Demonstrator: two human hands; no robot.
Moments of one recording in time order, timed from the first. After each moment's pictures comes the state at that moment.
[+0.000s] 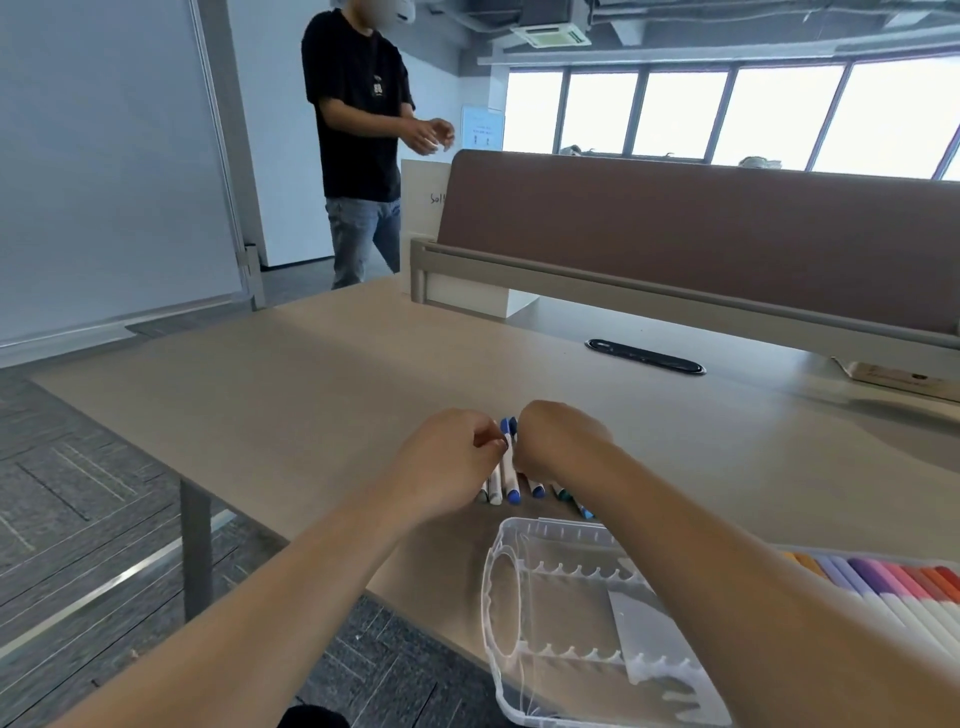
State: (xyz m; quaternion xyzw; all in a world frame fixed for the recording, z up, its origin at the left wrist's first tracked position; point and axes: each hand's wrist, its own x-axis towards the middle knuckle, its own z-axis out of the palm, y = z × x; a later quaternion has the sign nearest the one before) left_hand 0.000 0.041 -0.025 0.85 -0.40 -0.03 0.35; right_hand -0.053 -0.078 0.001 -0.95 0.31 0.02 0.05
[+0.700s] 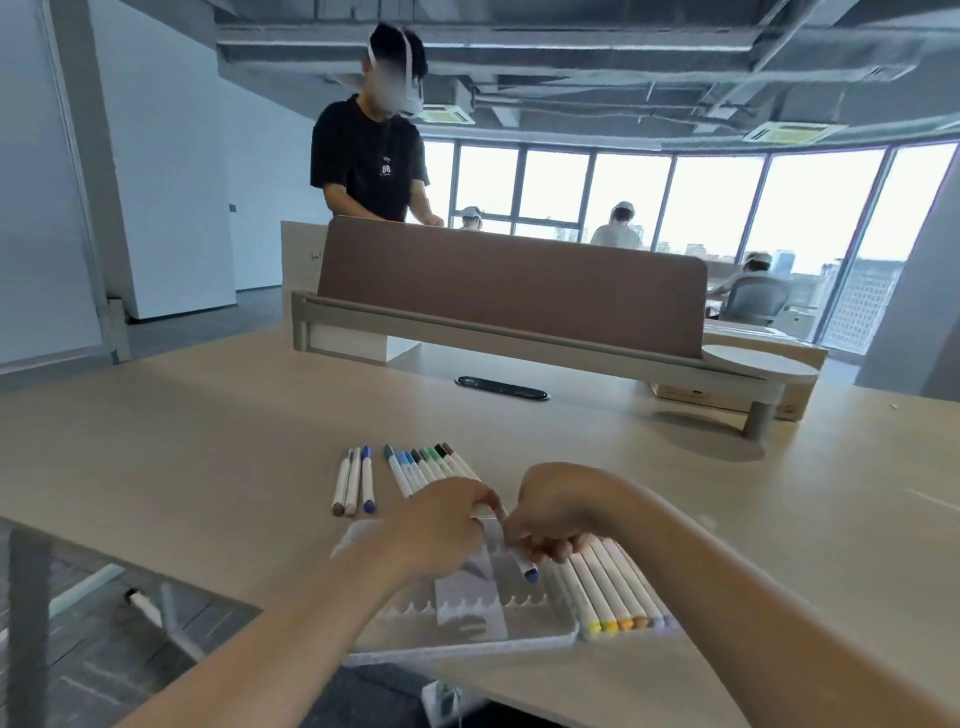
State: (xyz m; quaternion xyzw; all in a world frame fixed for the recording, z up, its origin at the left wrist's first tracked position) left_hand -0.142 -0.007 -0.003 0.82 -0.51 -0.12 0.23; right_hand -0.239 -0.111 0.047 -0.90 0.32 0.19 0.23
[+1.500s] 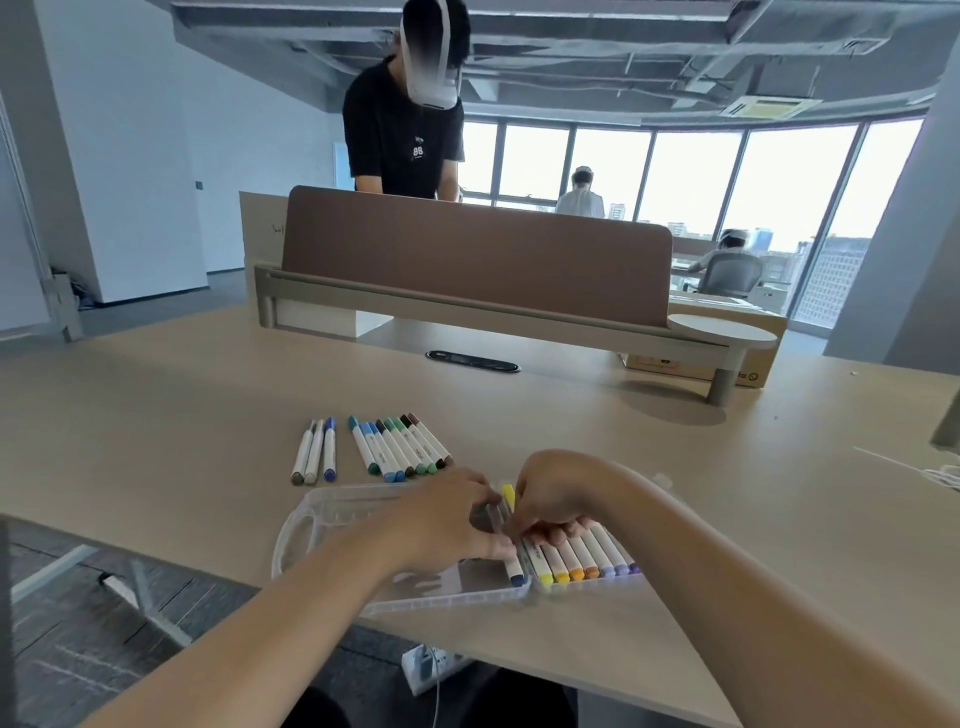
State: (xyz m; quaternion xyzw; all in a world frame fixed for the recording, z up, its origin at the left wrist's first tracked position) left_hand -0.164 -0.029 -0.033 0.77 -0.59 -0.16 0.18; right_hand -0.273 -0.143 0.023 -0.90 0.34 0.22 0.17
